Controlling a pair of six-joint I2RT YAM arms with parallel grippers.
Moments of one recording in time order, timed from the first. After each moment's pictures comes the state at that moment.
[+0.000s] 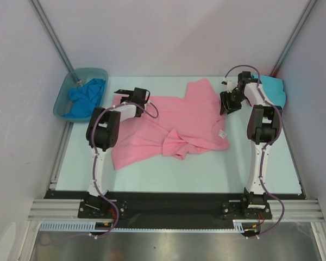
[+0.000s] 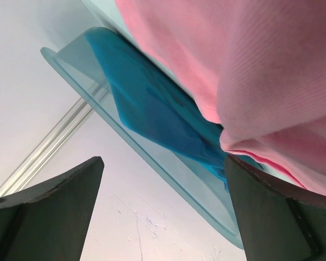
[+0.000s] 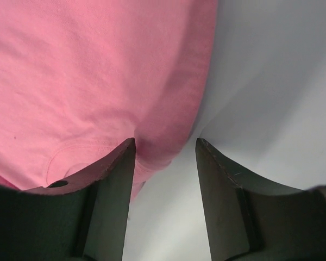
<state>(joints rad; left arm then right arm) -0.29 2.32 1.59 -0.13 -0.84 1.48 -0.05 2.42 2.11 -0.96 -0.41 -0.32</state>
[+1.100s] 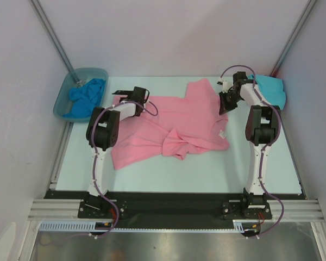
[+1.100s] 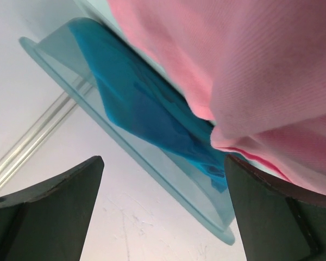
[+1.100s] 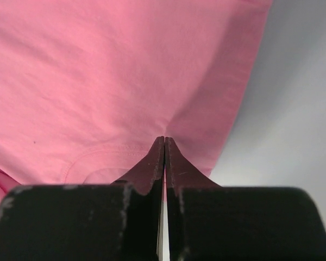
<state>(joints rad) -0.29 2.32 1.62 -0.19 -0.85 1.40 -0.01 2.36 2.04 -0.89 -0.39 -0.29</state>
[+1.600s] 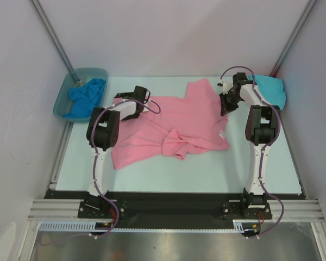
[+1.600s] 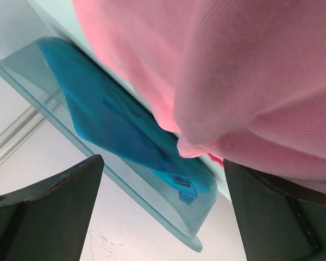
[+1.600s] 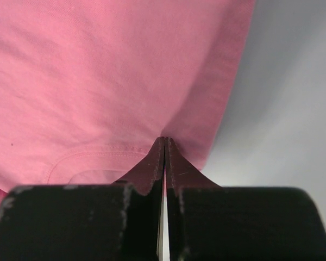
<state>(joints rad) -0.30 2.32 1.68 -0.38 -0.72 1.19 -0.01 2.37 2.01 -0.88 -0.34 -0.31</state>
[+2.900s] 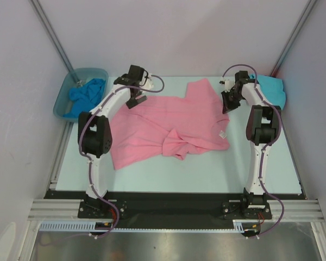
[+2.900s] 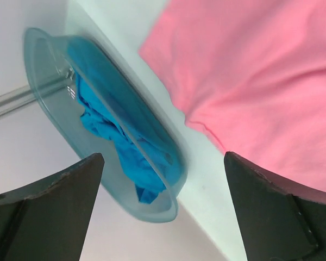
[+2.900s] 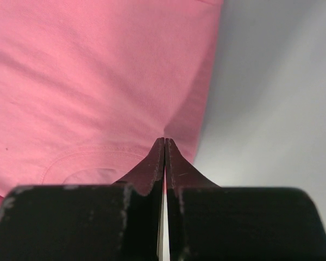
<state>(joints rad) -0.32 2.14 1.89 -0.76 -0.46 0.83 -0.02 2.37 2.04 -0.88 -0.32 -0.32</state>
